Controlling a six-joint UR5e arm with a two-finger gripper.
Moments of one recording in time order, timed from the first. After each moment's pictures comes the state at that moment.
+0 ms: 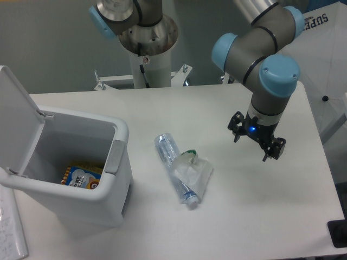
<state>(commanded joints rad) 2.71 -1.96 -1.56 -1.10 1.51 1.41</state>
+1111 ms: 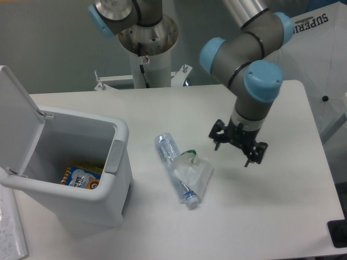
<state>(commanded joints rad) 2.60 -1.93 -1.66 -1.06 1.40 1.03</state>
